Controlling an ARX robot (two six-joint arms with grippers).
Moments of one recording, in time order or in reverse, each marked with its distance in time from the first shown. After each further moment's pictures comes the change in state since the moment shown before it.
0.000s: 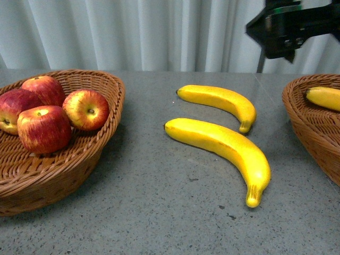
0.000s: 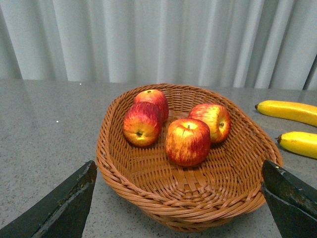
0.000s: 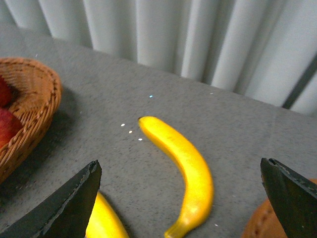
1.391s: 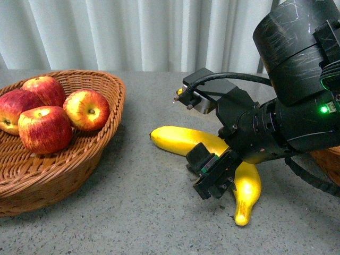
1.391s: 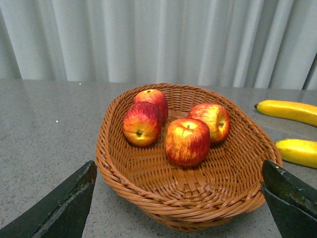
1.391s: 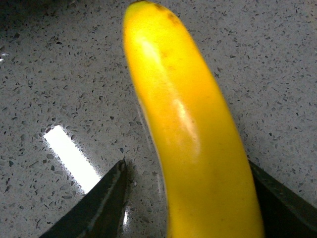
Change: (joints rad) left arm 0.000 0.000 0.000 0.000 0.000 0.000; right arm 0.152 0.312 0.110 -0.346 -0.093 -0.288
